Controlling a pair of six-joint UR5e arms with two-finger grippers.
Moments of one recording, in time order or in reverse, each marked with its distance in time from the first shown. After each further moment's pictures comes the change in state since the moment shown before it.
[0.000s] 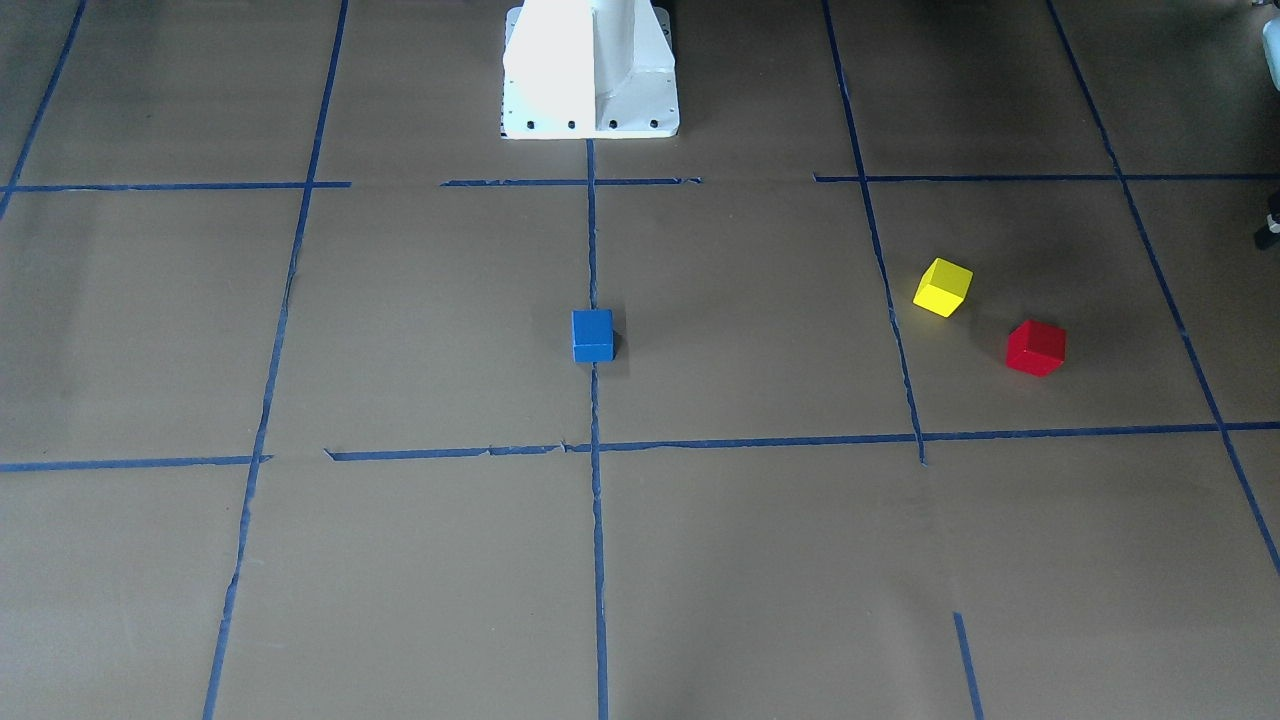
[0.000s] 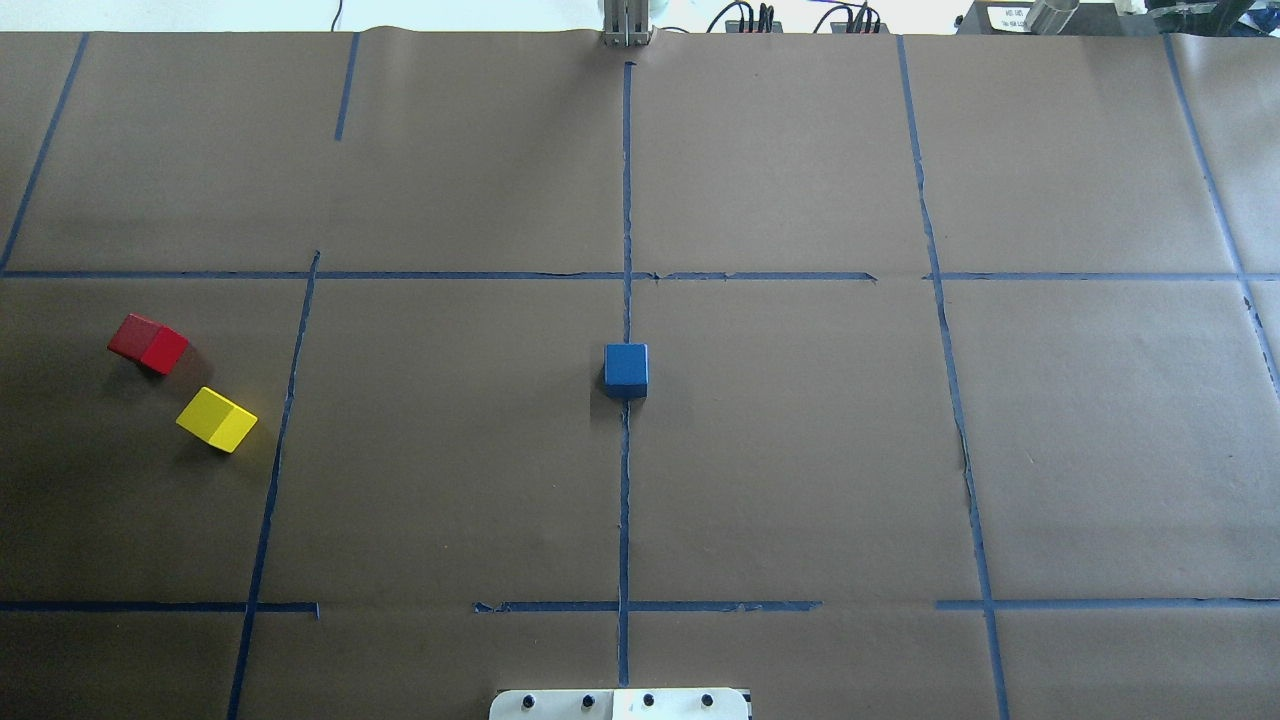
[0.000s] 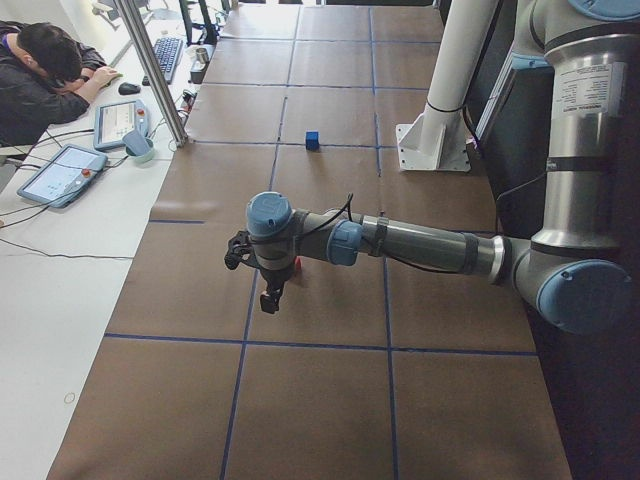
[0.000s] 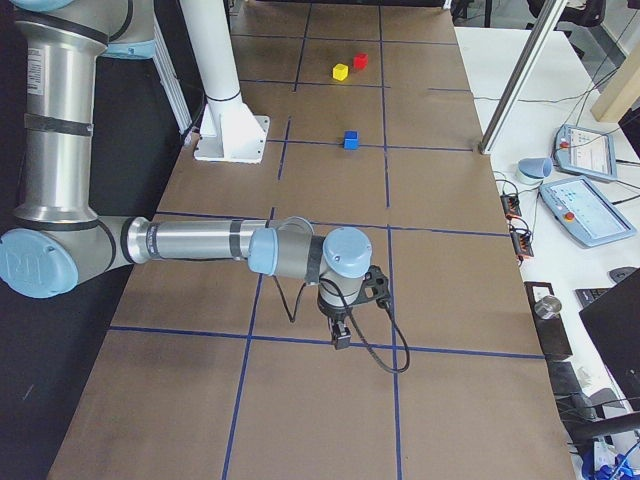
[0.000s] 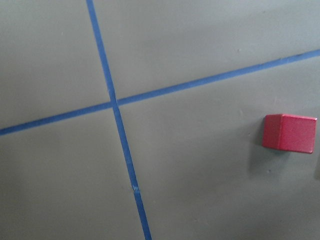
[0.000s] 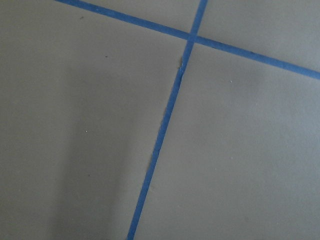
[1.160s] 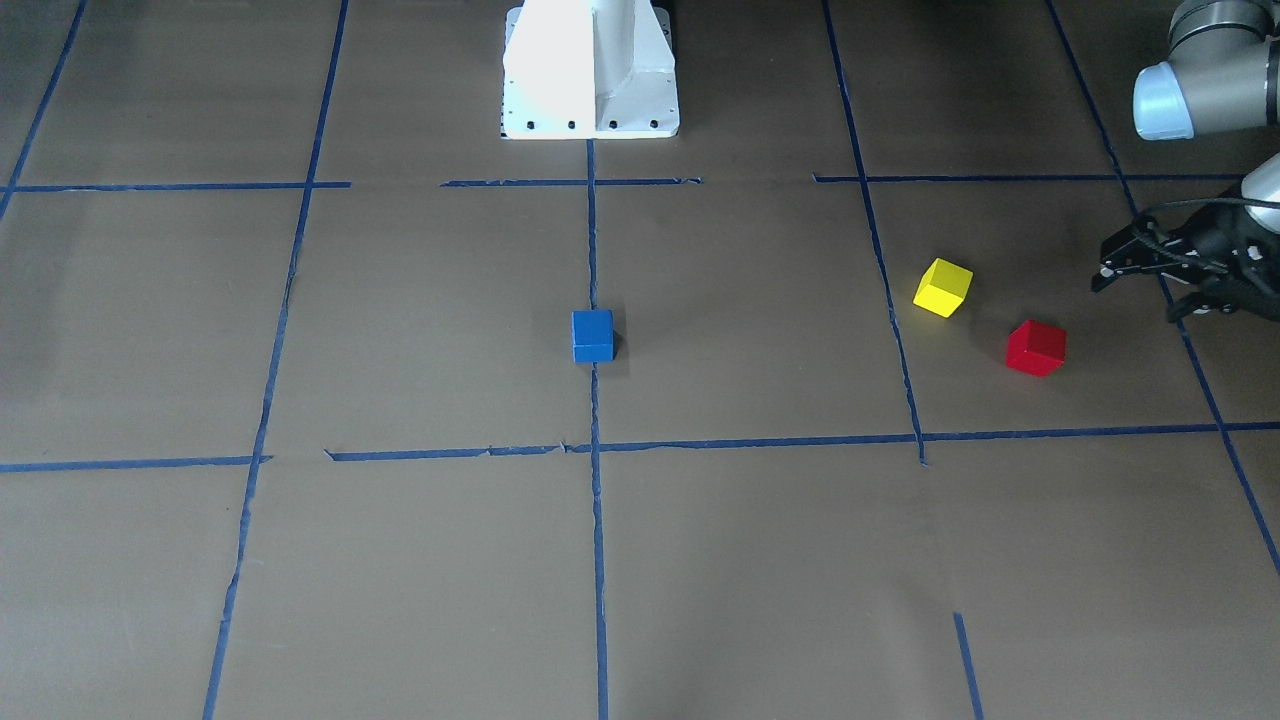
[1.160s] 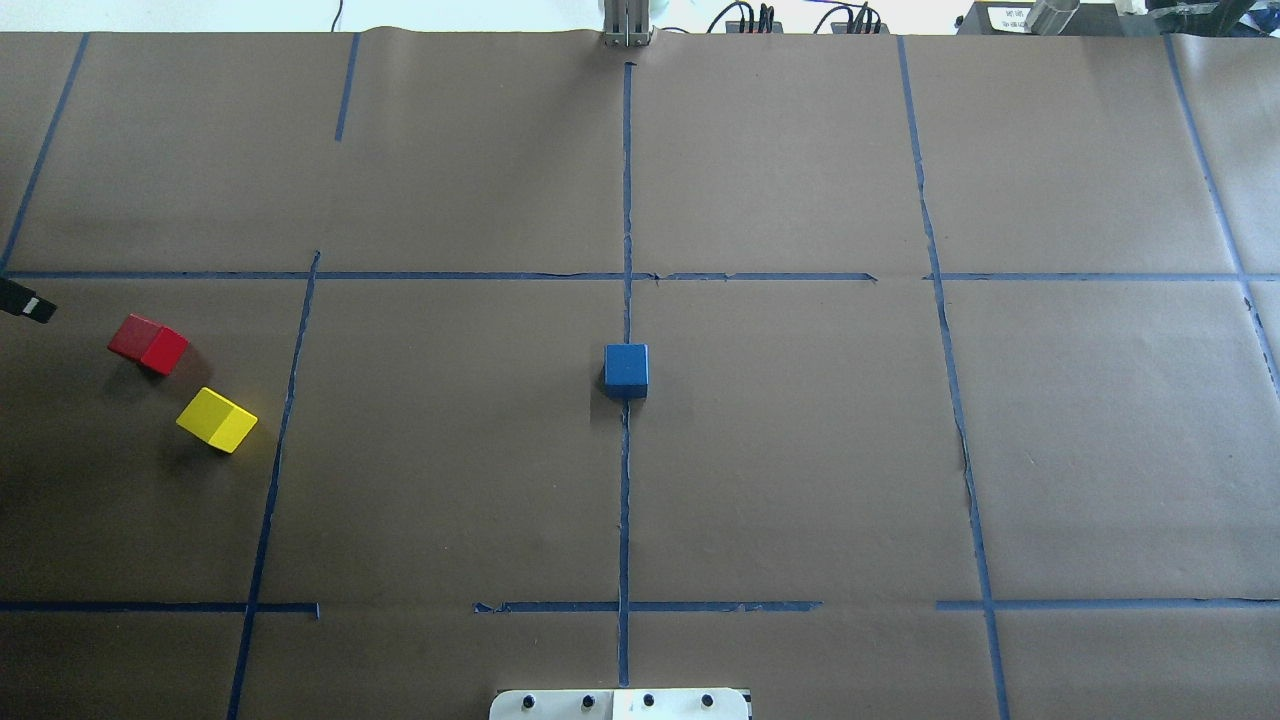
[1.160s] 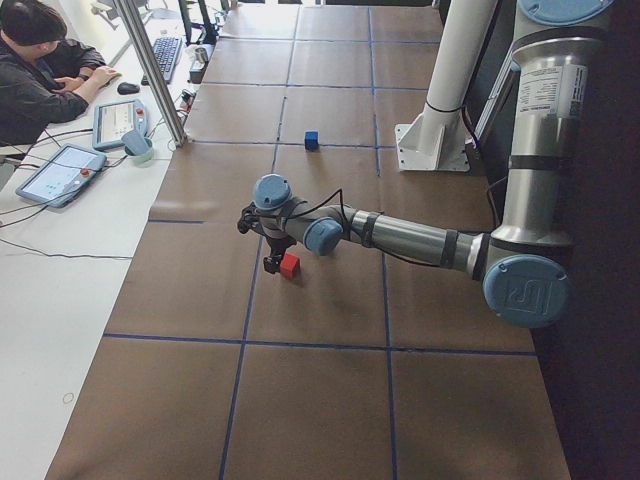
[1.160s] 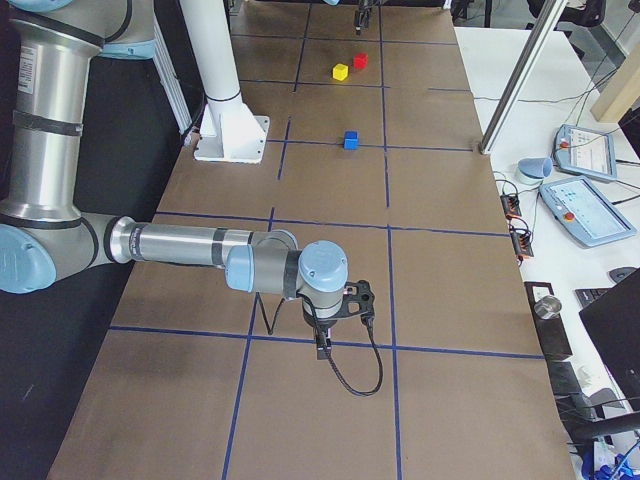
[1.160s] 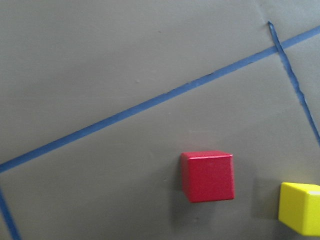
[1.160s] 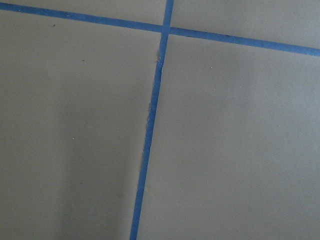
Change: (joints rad) left arm 0.305 -0.060 0.079 -0.346 0.021 -0.298; right arm 0.007 -0.041 -0.003 0.090 0.007 0.121
